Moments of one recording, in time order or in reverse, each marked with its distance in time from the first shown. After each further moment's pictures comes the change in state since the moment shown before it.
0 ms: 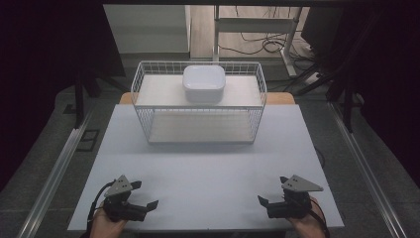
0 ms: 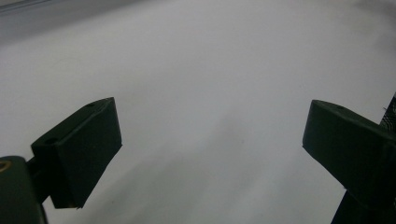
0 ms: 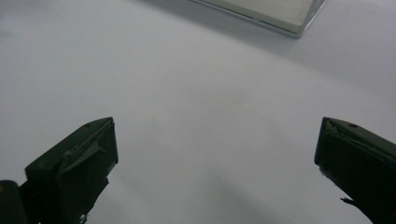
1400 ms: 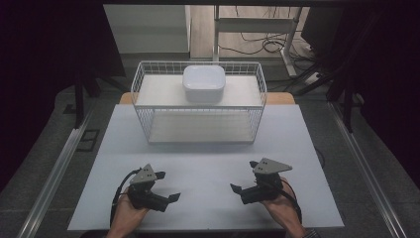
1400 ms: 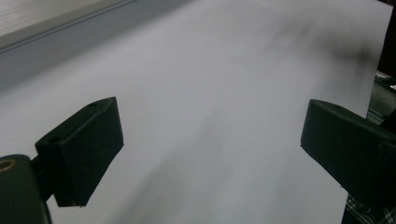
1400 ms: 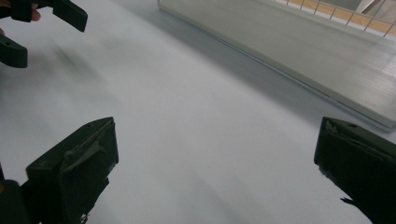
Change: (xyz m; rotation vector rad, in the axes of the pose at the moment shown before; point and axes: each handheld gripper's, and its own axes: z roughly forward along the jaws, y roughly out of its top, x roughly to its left) left arm -0.021 0.045 0.042 0.000 -0.112 0.097; right arm 0.030 0.060 0.047 -0.055 0.174 -0.088
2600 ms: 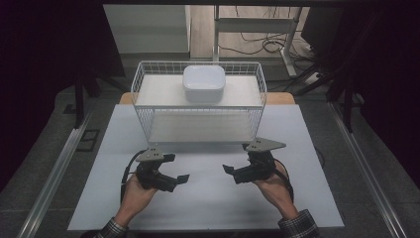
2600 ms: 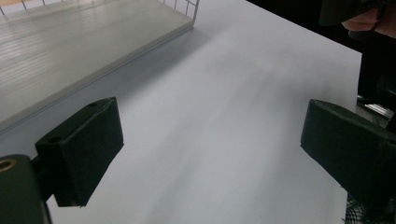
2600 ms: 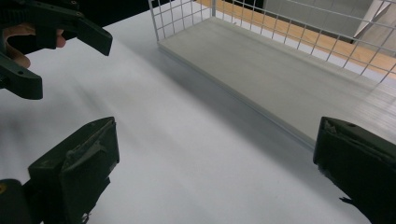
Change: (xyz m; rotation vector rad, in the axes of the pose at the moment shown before) left arm 0.012 0.055 0.010 -0.083 -0.073 -0.001; right arm -0.014 0.053 0.015 -0.038 0.026 0.011
